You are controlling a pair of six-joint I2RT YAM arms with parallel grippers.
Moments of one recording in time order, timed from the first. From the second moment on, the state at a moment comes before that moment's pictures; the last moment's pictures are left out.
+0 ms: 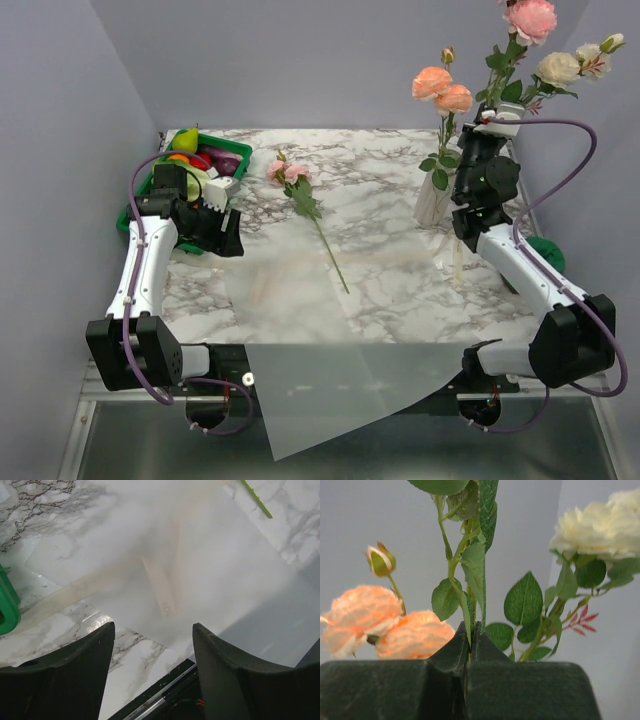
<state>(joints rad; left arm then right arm) 0.08 1.31 1.20 -1.07 0.60 0.44 0.29 1.33 1.04 0.81 0.54 -0.28</state>
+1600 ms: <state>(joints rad) 0.08 1.24 1.20 -1.08 0.60 0.44 0.79 2.01 1.78 -0.45 0.17 0.06</state>
